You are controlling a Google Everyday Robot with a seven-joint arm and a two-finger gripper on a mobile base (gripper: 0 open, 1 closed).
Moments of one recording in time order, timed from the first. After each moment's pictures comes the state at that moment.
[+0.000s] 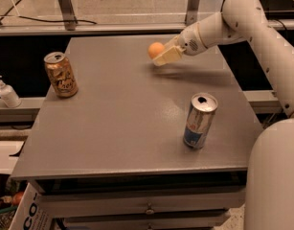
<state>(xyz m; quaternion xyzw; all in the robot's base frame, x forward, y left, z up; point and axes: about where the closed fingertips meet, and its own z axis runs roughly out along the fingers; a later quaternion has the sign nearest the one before) 0.743 -0.069 0.853 -0.50 0.73 0.26 0.38</state>
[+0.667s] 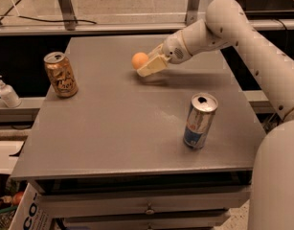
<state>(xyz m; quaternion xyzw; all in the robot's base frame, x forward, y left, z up) 0.704 -0.014 0.843 -0.54 0.70 0.30 0.36</state>
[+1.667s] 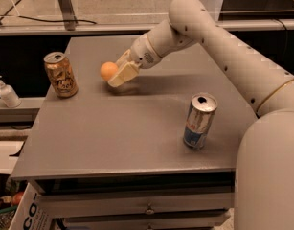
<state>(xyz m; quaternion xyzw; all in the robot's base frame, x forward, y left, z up) 0.659 0.078 0.841 -0.63 0.64 0.32 0.31</state>
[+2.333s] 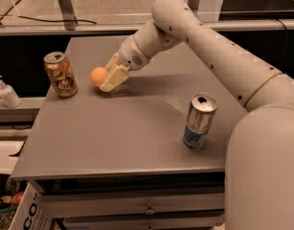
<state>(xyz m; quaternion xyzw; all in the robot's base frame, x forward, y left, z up) 0.651 0.110 0.833 -0.66 0.62 0.30 0.29</state>
